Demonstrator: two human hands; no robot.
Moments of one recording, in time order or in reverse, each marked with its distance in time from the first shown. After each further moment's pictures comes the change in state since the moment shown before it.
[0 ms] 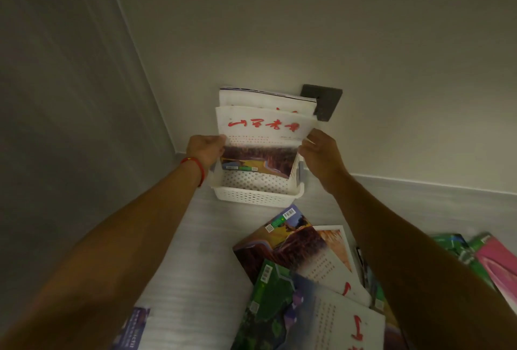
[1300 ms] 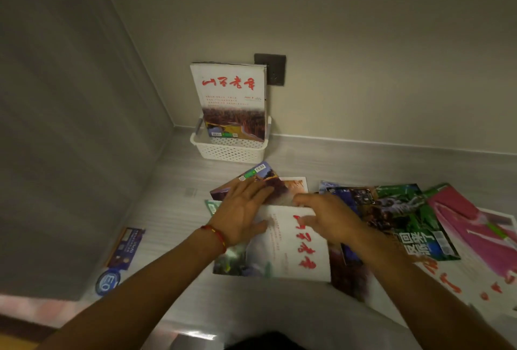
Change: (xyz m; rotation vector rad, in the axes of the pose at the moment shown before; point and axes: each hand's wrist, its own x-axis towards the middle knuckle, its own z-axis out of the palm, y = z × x) left_hand -0.309 -0.095 0.084 1.123 -0.394 0.886; right_hand -0.236 0.115 -0.142 -0.578 -0.507 -0.267
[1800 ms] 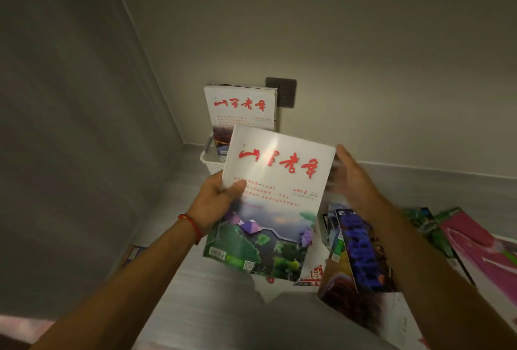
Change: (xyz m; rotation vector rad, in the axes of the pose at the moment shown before) left_hand 0.004 -0.014 -0.084 -1.164 0.226 -0.456; right_hand 0.048 -0.012 -0.075 1.107 0.314 0.301
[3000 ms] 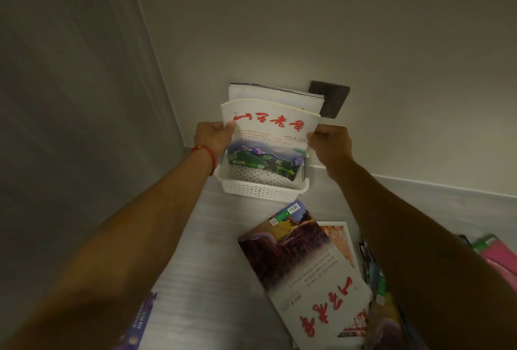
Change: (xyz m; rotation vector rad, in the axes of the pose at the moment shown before) left_hand 0.253 -0.028 -0.140 0.067 0.402 -0.172; right_hand 0.194 -0.032 0.148 -0.399 0.385 -0.187
